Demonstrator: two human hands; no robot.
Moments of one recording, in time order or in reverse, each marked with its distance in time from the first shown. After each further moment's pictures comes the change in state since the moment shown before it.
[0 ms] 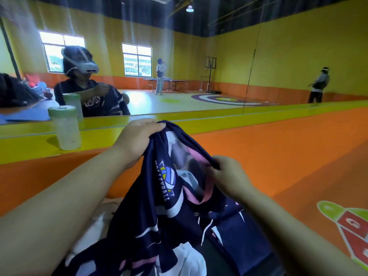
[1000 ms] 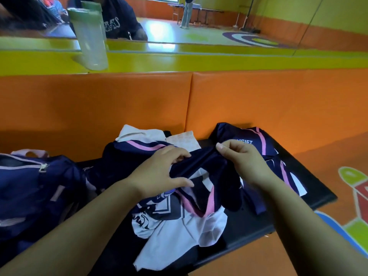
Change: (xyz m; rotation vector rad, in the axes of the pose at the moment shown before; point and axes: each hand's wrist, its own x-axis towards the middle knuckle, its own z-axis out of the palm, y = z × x) left_hand -0.126 -0.153 -0.040 0.752 -0.339 -0.132; right_hand -0.060 0.014 0.083 0.678 -0.328 0.191
